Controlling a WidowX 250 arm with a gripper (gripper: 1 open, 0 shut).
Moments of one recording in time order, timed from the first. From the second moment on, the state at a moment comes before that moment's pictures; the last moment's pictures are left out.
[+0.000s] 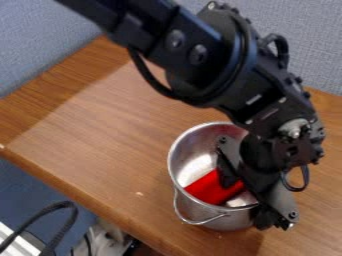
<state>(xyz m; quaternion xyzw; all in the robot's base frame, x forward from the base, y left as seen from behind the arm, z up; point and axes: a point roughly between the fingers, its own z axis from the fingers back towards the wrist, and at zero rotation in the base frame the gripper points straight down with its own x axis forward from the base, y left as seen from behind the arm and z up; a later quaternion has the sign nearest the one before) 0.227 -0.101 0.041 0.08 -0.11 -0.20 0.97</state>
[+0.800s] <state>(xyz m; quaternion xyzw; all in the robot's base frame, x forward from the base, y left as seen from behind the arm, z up) 0.235 -0.096 0.023 0.08 -0.10 -0.20 0.97</state>
